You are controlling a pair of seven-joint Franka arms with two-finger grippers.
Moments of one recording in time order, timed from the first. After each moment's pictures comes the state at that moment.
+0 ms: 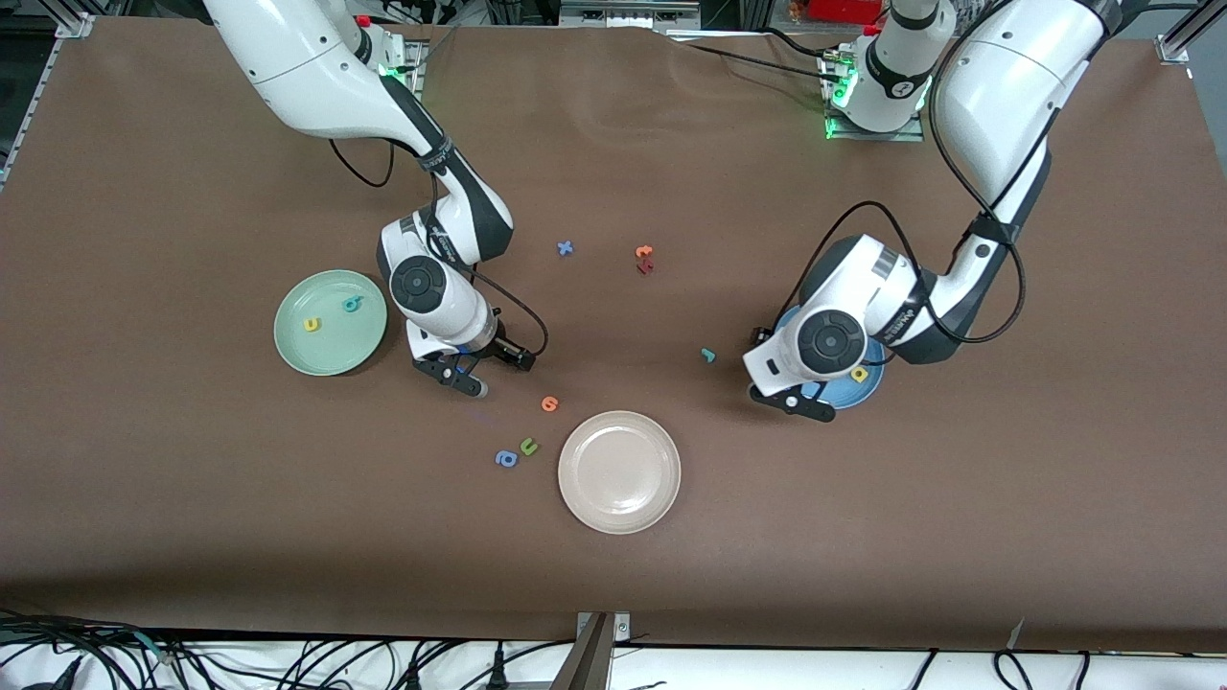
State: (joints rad) left arm -0.03 0.69 -0.47 -1.58 0.32 1.91 -0.29; right arm 0.39 0.66 0.14 -1.84 0.06 2.52 0.91
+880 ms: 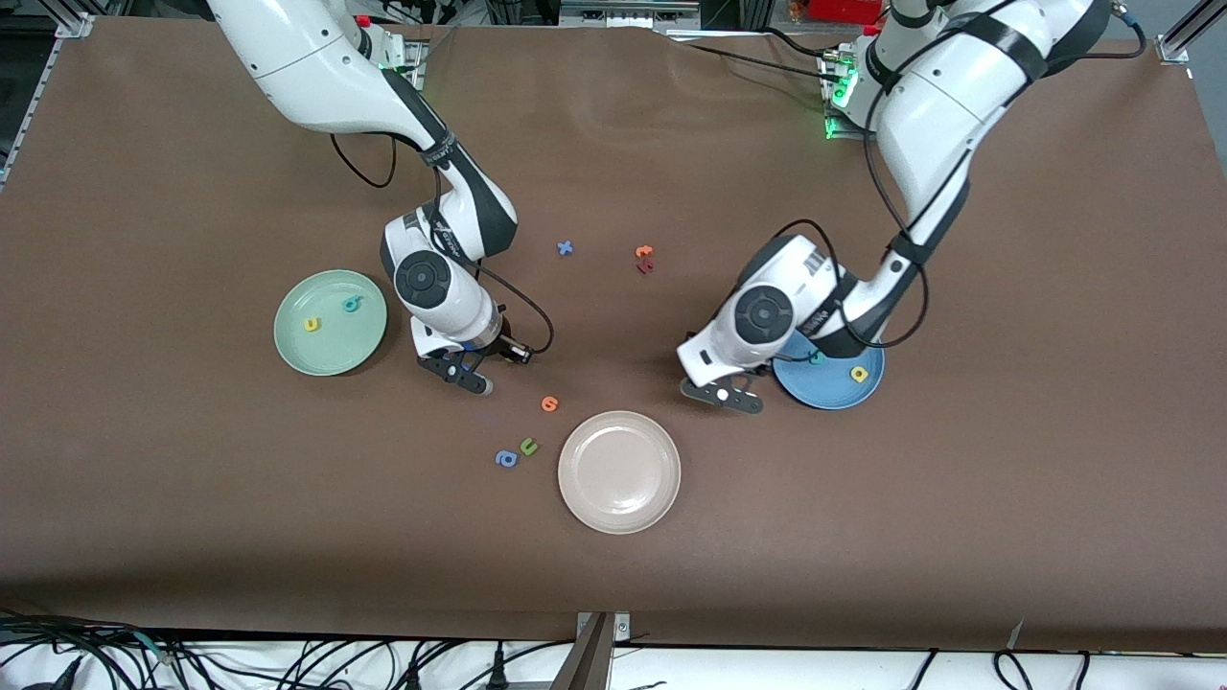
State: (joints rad) left arm -0.15 0.80 -0.47 -1.62 0.32 2.20 -0.48; right arm 0.39 0.66 0.14 -1.83 0.05 2.52 0.92
